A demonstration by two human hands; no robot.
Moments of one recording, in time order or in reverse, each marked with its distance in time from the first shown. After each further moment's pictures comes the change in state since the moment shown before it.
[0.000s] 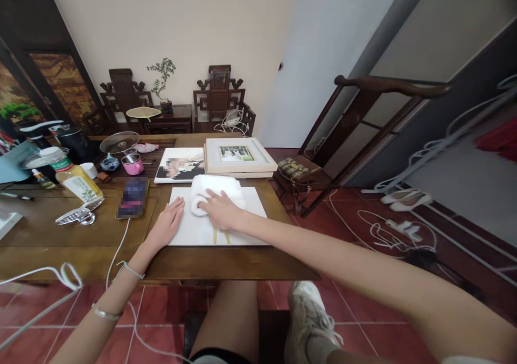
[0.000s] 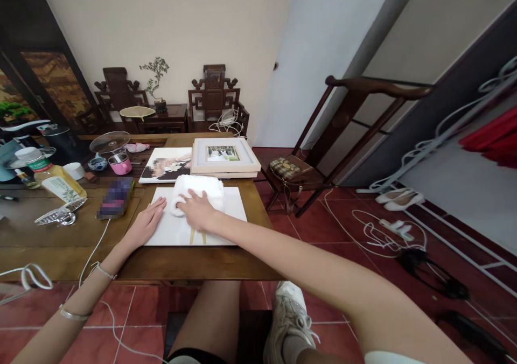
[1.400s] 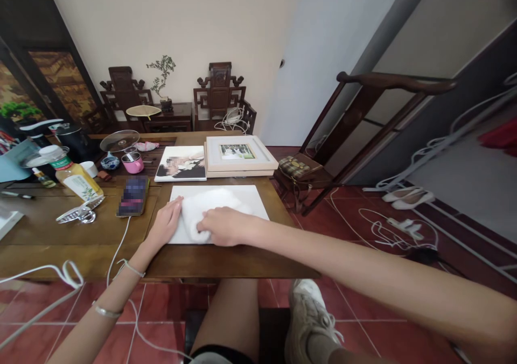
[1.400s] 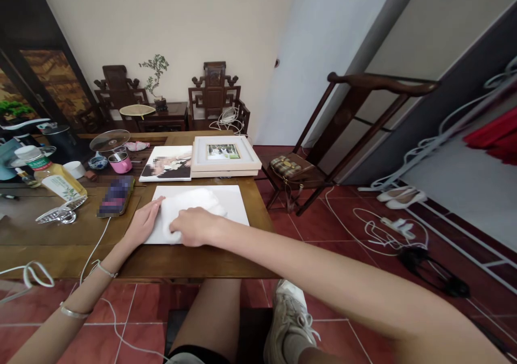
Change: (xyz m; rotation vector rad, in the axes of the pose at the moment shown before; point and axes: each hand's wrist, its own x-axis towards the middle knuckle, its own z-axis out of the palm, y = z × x) left_hand -0.001 0.004 -0.002 -0.042 0.166 0.035; right_hand -0.036 -0.020 -0.026 0.020 -0.129 -0.230
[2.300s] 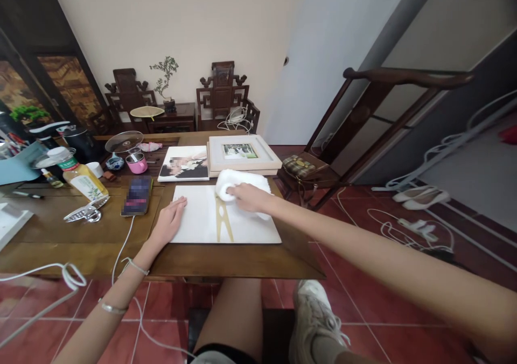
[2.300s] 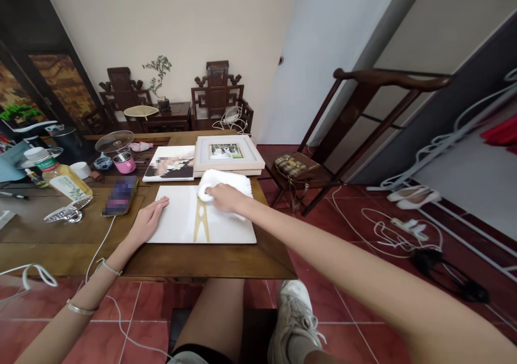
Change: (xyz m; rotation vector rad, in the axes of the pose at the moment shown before) left_hand 0.000 -0.002 0.002 -0.012 0.000 -0.024; right_hand -0.007 0.084 0.017 -0.009 0.135 0.338
